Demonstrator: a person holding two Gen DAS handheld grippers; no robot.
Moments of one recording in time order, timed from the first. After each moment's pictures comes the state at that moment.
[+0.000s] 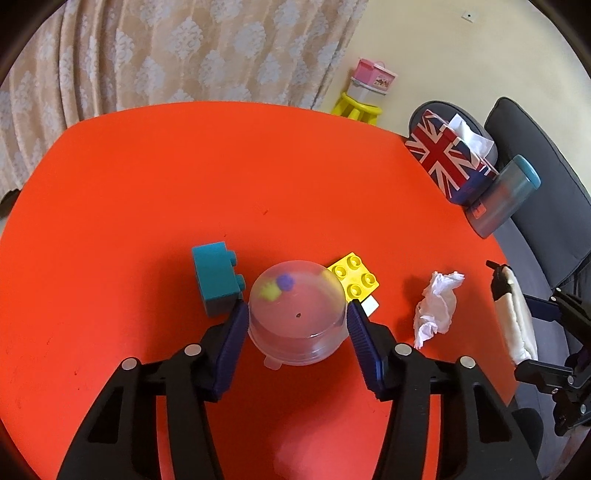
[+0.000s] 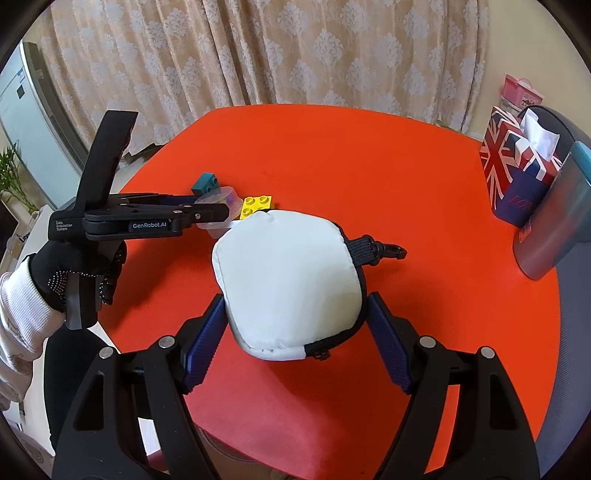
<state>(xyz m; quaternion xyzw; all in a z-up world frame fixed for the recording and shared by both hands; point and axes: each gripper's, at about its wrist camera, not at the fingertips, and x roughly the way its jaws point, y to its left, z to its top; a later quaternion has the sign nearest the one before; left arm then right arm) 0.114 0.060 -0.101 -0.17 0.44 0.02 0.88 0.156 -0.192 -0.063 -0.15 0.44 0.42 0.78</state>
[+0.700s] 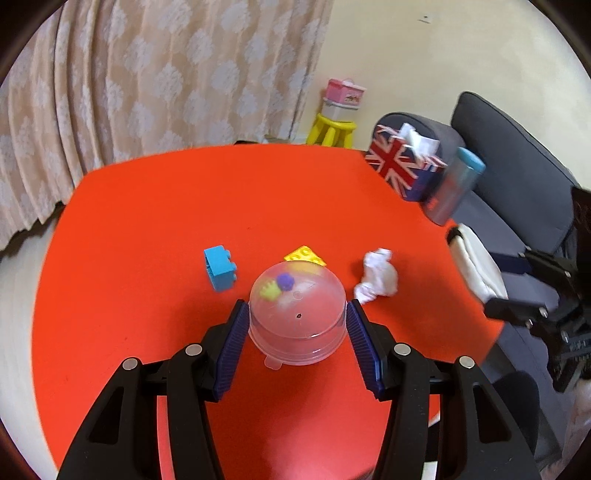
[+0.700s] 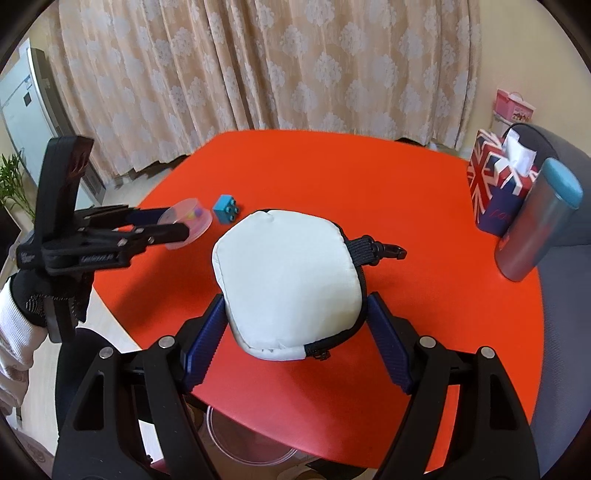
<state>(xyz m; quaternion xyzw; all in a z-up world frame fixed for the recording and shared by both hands) 0.041 0.031 -0.037 -0.11 0.40 0.00 0.91 0.131 -0.208 -0.025 -0.14 0.41 0.43 0.80</state>
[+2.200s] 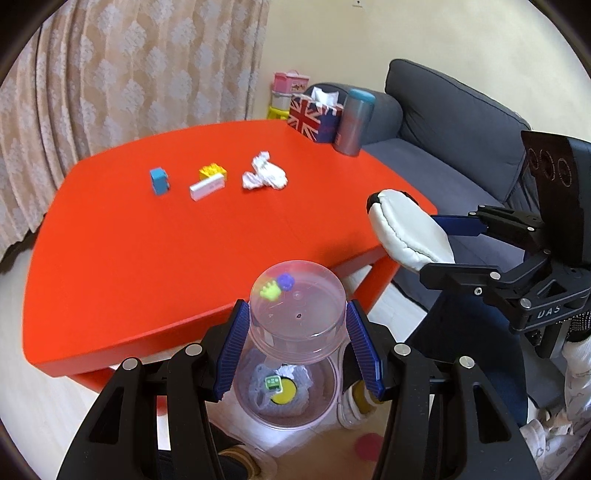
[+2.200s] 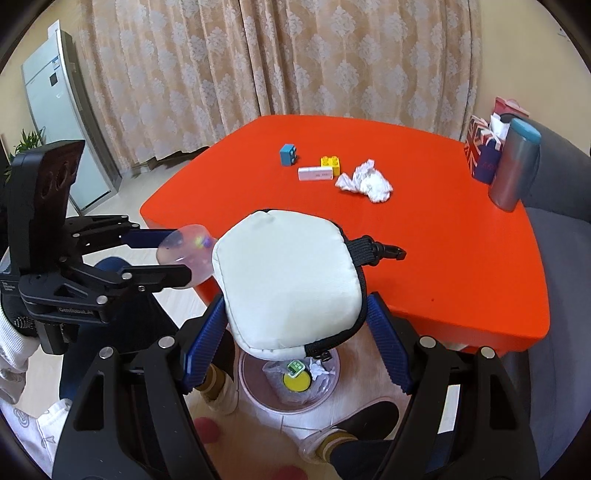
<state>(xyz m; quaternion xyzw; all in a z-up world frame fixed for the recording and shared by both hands) -0.105 -0.090 -0.056 -0.07 0.40 -0.06 0.91 -0.022 -0.284 -0.044 -0.14 0.38 0.44 0.80</state>
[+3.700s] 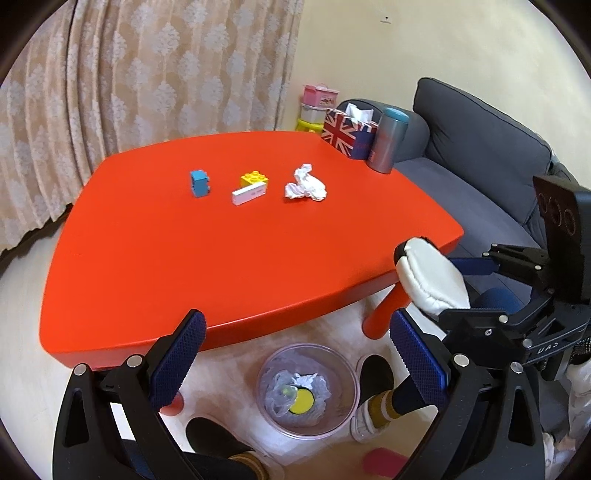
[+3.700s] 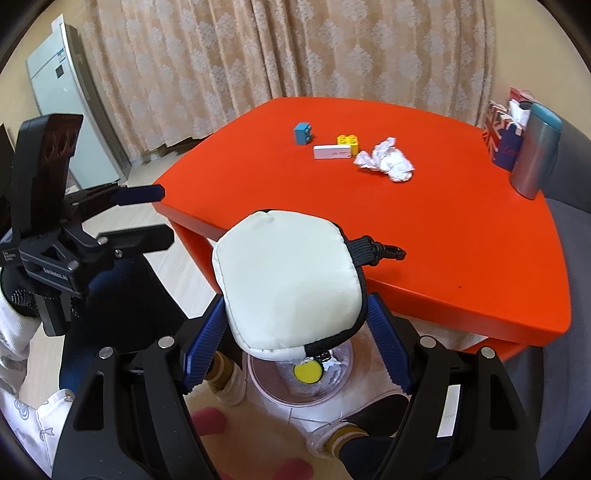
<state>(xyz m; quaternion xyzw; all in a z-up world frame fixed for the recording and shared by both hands) -0.114 -0.056 -0.051 -0.08 0.37 -0.01 0.92 -0.024 -0.269 -0.065 -0.15 0.41 0.46 0.78</state>
